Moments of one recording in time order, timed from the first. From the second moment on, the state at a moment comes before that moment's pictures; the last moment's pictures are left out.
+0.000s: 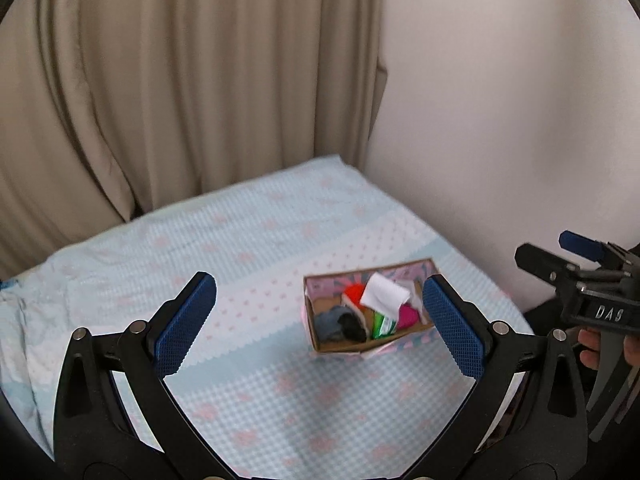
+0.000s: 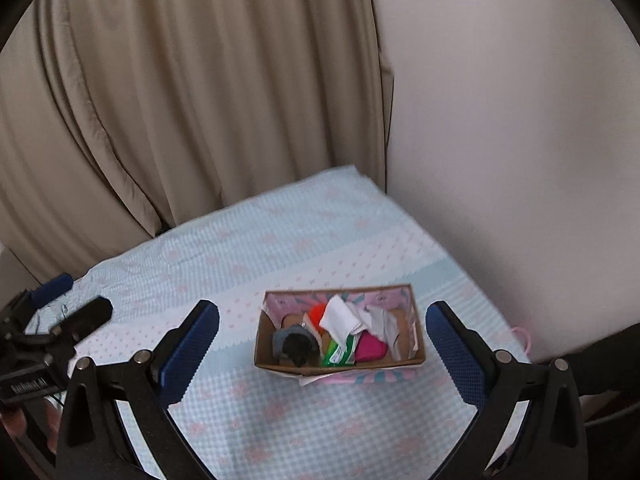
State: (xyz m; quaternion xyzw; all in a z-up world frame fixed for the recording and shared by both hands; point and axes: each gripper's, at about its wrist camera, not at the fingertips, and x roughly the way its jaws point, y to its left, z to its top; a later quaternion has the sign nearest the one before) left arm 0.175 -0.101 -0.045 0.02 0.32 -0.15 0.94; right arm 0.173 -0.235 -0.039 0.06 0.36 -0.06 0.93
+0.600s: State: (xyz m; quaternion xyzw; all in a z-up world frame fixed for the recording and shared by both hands) left arm 0.116 -0.070 -0.003 0.00 0.24 -0.13 0.96; right arm 0.107 -0.194 0.008 0.02 0.26 -0.10 0.96
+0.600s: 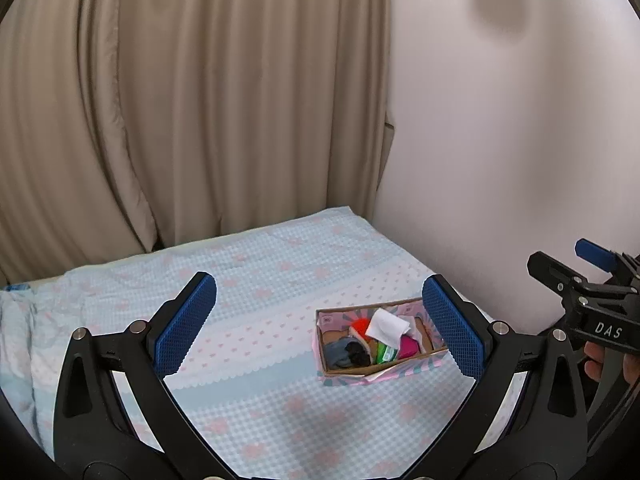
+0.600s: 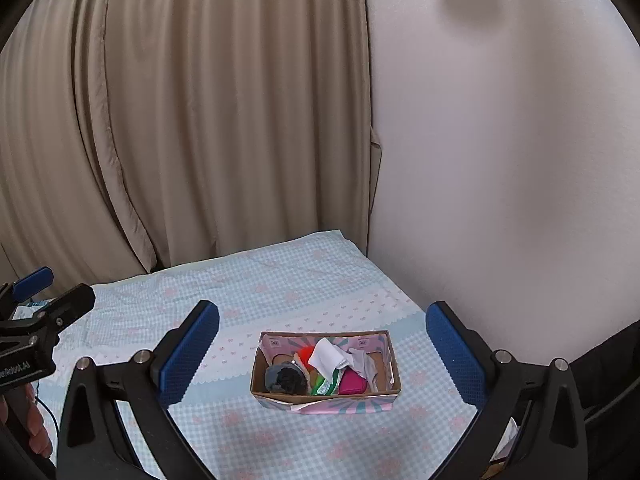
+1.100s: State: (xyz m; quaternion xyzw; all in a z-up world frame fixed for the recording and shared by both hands) left arm 0.110 -0.077 0.001 0.00 0.22 -0.13 0.97; right arm 0.101 -0.196 0.017 0.02 0.24 -0.11 0.96
